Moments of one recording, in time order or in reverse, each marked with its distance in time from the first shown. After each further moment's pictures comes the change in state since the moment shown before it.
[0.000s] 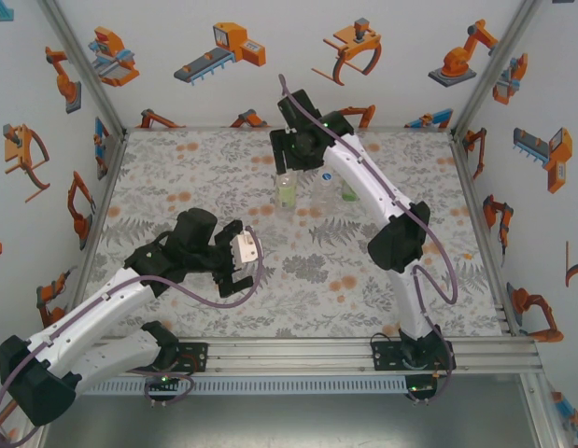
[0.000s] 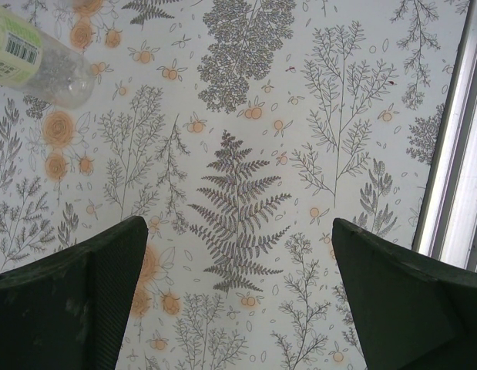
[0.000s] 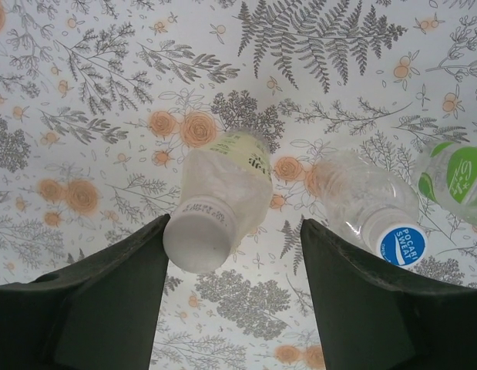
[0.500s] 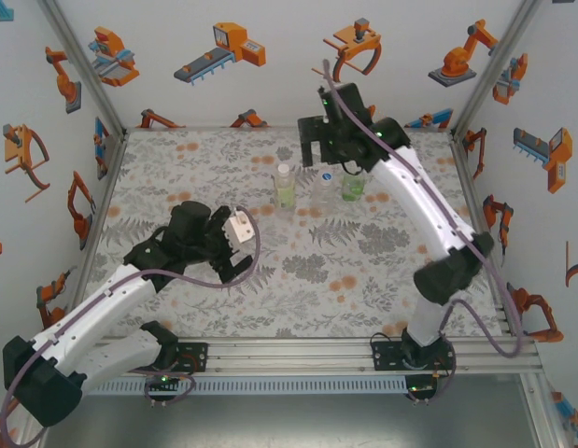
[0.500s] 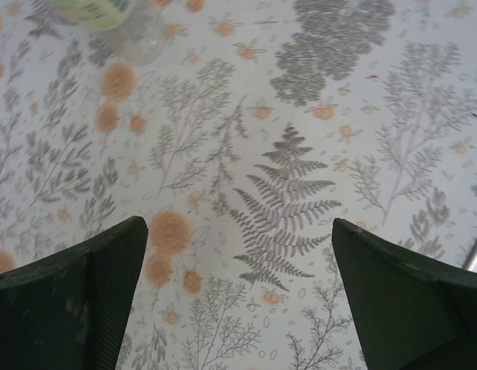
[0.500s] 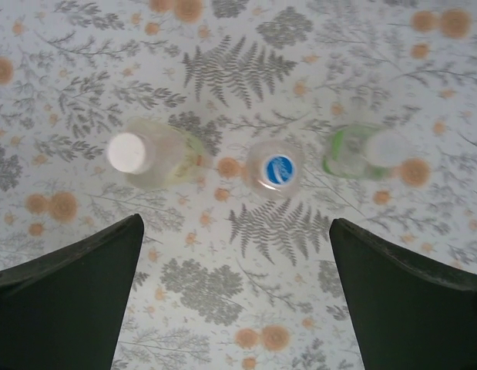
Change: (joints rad) left arm 0.090 0.021 -0.004 0.099 -0.135 -0.132; right arm -0.059 -0.469 -0.428 0.170 0.137 -0.054
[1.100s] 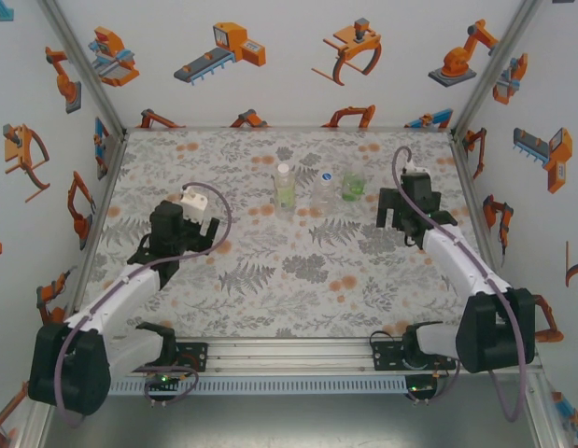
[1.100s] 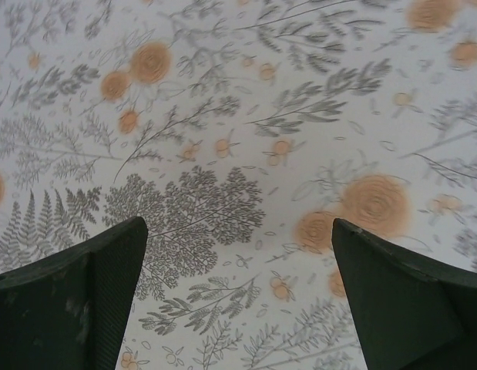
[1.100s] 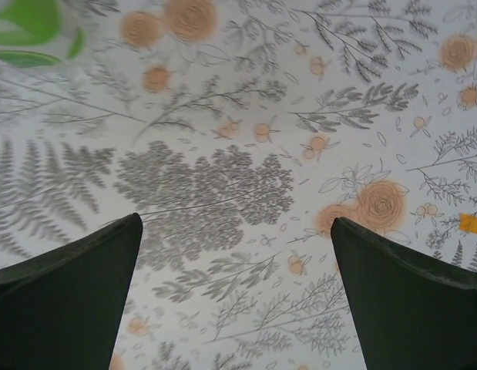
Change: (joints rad) left arm 0.364 0.124 -0.293 0.533 -0.373 -0.243; right arm -0.435 -0.463 -1.173 0.627 0.036 -0.110
